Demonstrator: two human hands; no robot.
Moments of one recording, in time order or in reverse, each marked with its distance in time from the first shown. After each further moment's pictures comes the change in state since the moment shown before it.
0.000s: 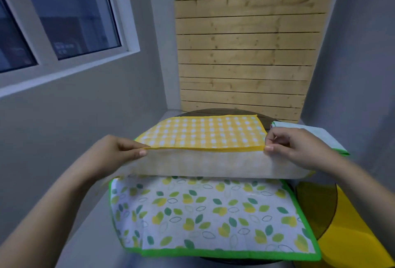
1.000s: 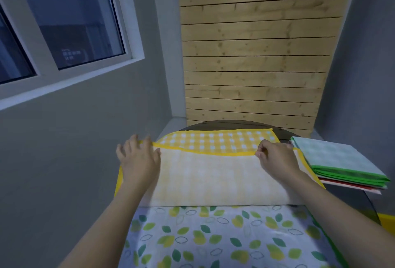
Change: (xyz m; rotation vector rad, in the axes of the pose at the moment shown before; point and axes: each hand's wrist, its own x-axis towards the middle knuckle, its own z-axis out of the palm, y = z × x) left_hand 0.131 -0.070 0.075 0.619 0.536 -0.007; right_hand 0.124 0.063 0.103 -0.248 0.284 0.198
